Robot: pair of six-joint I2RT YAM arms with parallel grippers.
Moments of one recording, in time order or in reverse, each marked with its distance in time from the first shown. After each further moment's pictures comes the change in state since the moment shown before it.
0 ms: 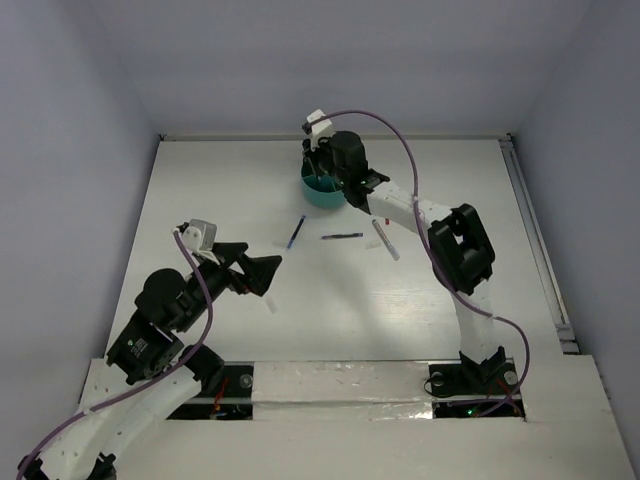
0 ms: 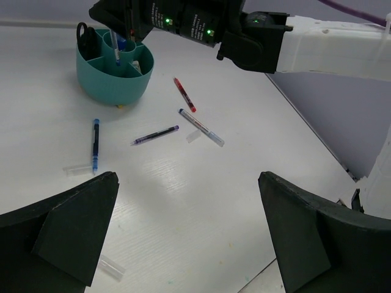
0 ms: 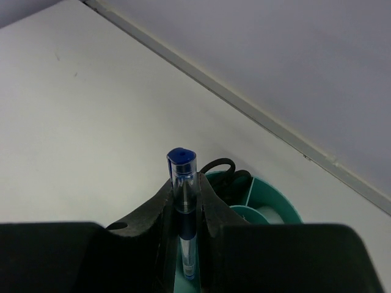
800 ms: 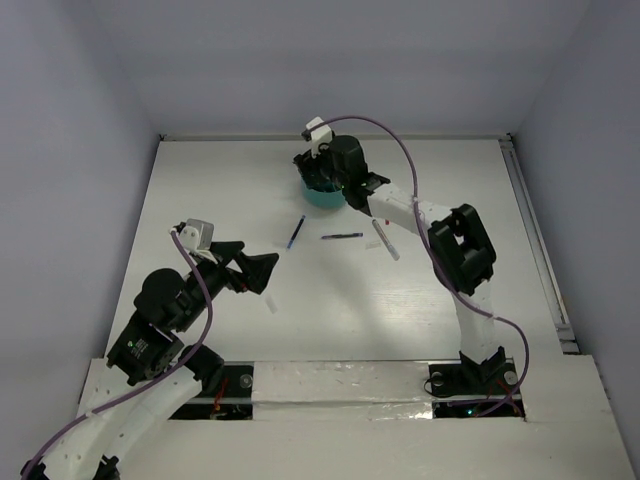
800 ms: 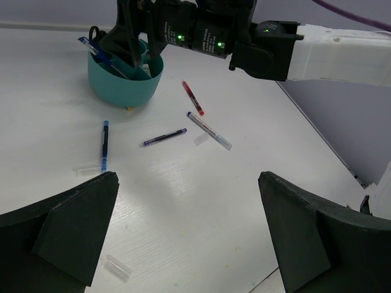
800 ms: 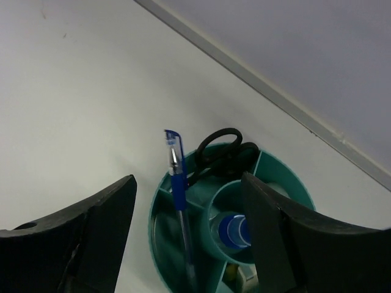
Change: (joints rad) left arm 0.038 -0.006 -0.004 0.000 0.004 0.008; right arm 0.000 0.021 -0.011 -0.063 -0.006 -0.032
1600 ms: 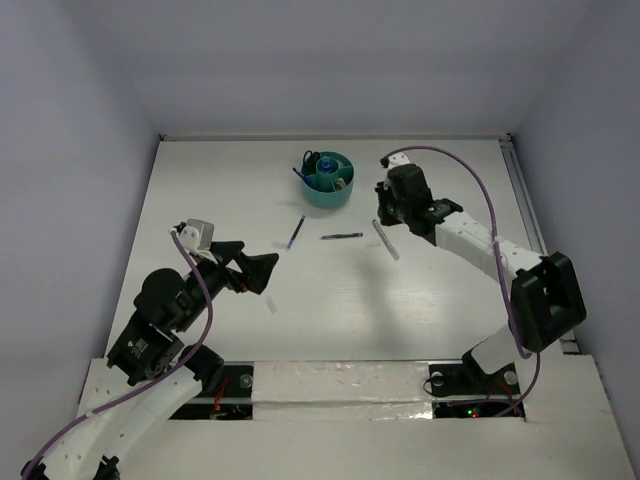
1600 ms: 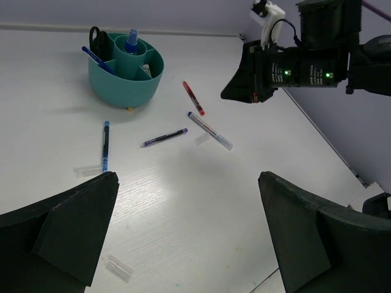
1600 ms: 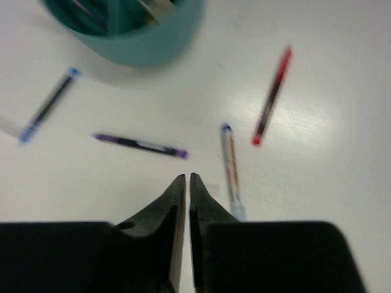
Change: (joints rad) left arm 0.001 0.000 0.000 0.000 0.002 0.007; right arm -0.080 -0.617 -0.556 -0.413 0.189 0.377
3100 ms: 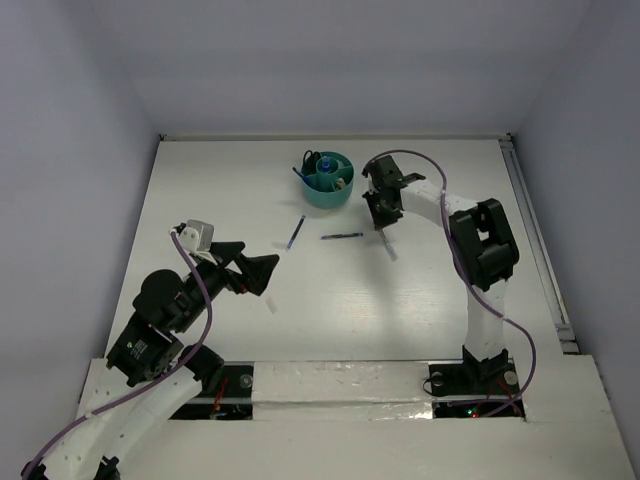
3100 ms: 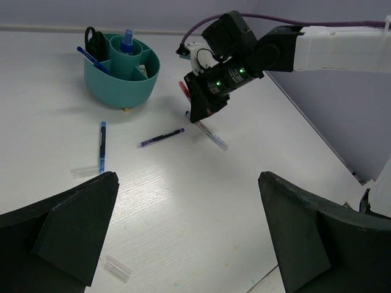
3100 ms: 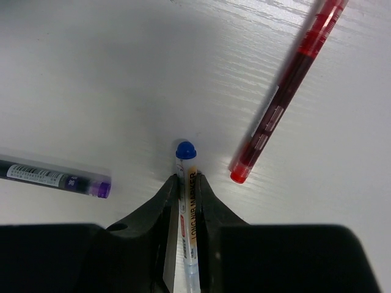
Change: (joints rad) left arm 0.000 -0.008 -0.002 0.000 0.015 0.000; right arm -0.127 0.544 0.373 -0.366 -0.100 -0.106
